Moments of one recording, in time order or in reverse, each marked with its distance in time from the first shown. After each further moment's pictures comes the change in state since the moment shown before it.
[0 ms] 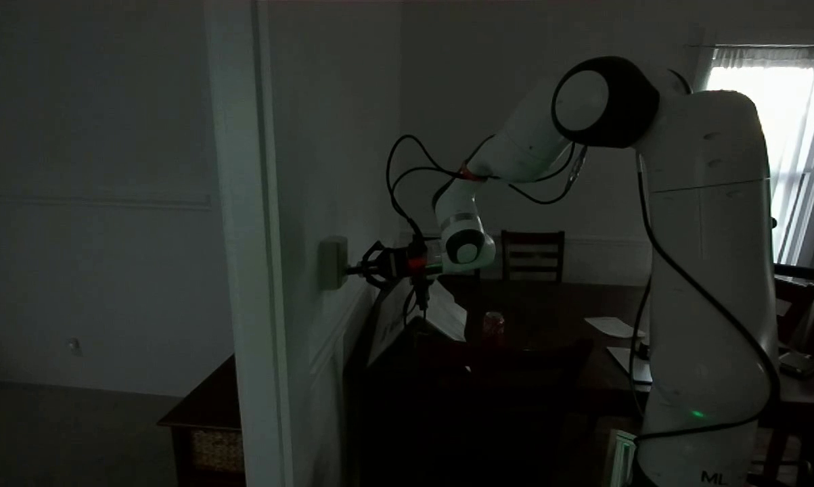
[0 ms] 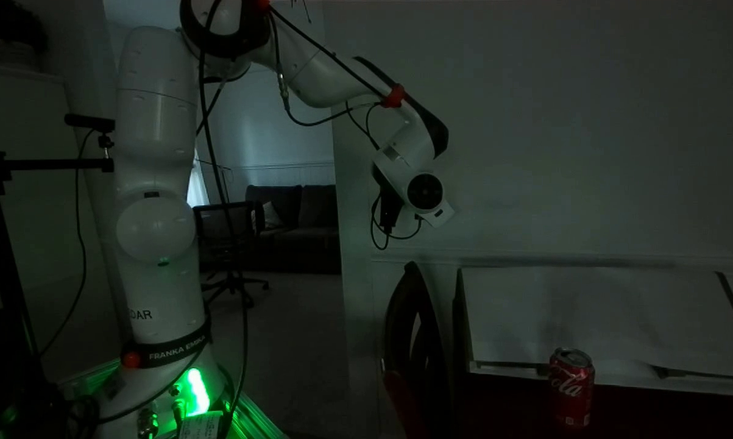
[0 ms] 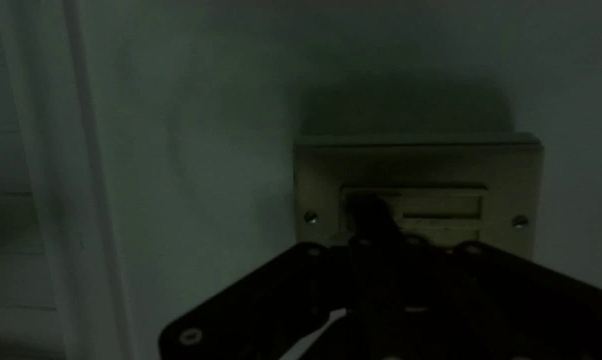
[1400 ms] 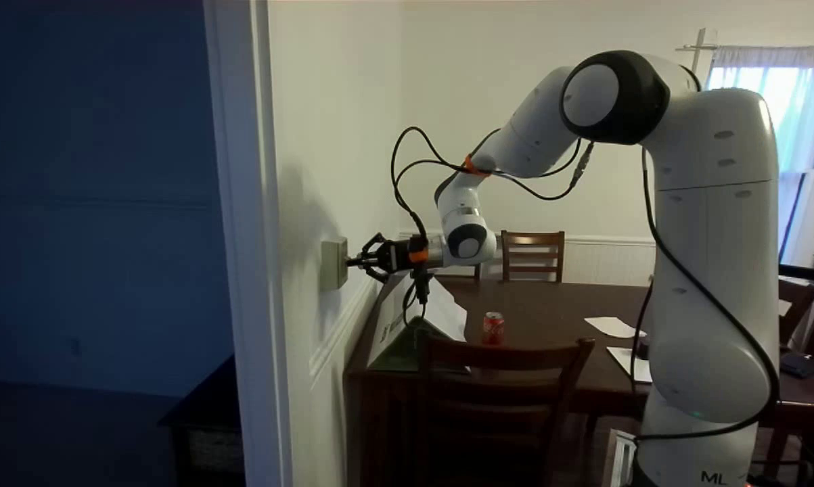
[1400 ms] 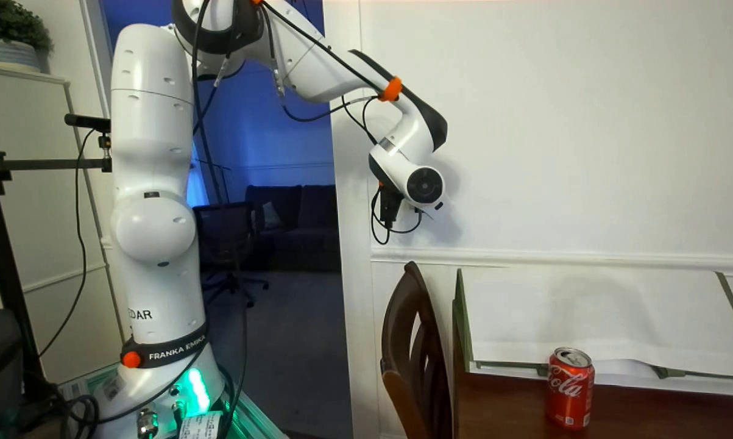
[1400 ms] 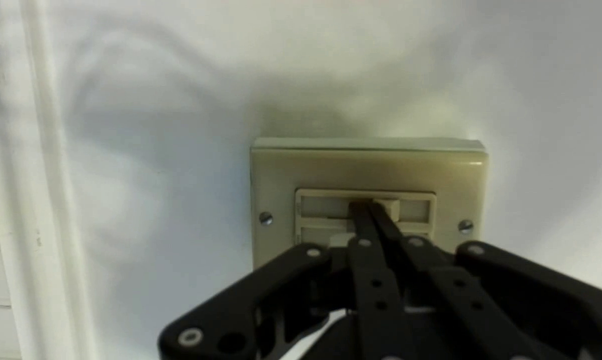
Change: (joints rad) arm -0.002 -0.034 -0.001 -0.005 0.000 -0.015 -0.017
